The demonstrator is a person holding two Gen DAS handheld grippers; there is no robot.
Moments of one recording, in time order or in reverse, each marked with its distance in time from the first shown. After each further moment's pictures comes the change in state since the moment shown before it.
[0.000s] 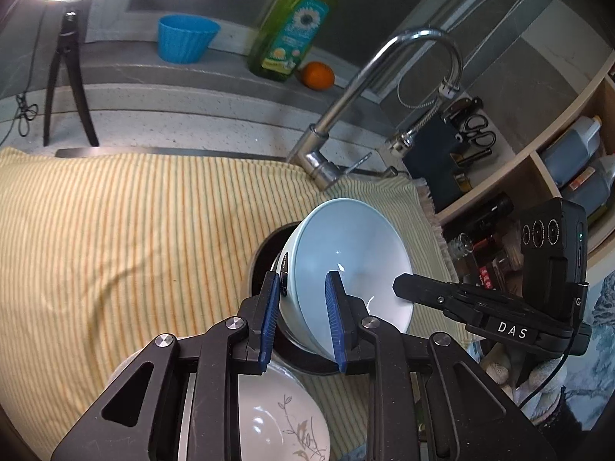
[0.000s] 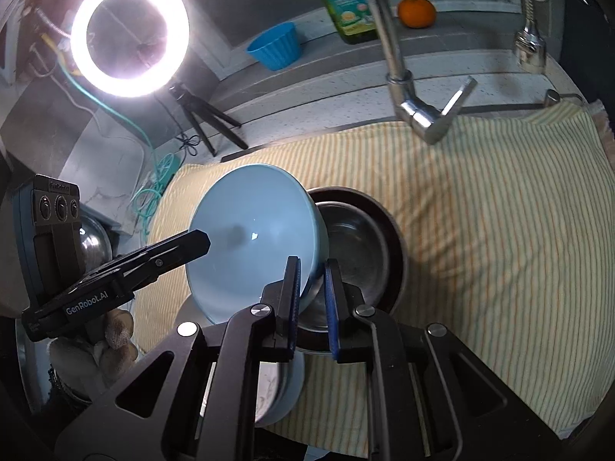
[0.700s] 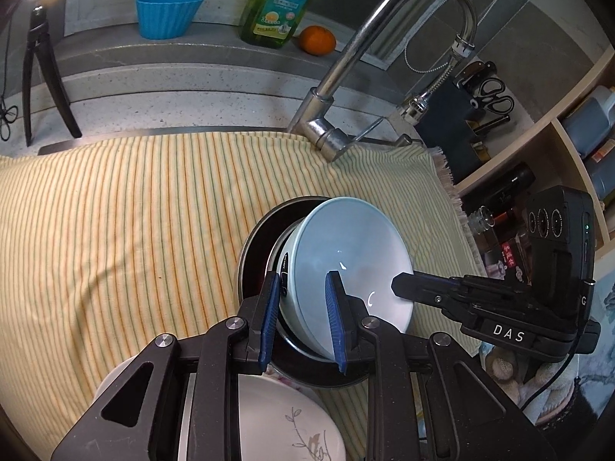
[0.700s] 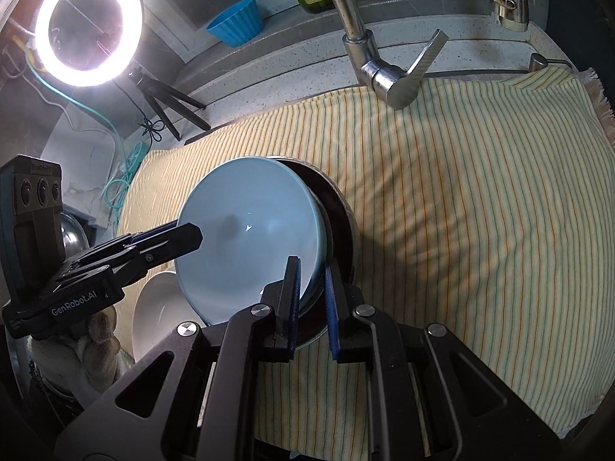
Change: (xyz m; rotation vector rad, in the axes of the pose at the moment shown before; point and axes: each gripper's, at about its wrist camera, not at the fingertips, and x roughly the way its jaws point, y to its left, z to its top) left arm 0.036 -0.005 0.000 0.053 0.089 0.052; right arm 0.029 -0.030 -0.009 0.022 0.068 -0.052
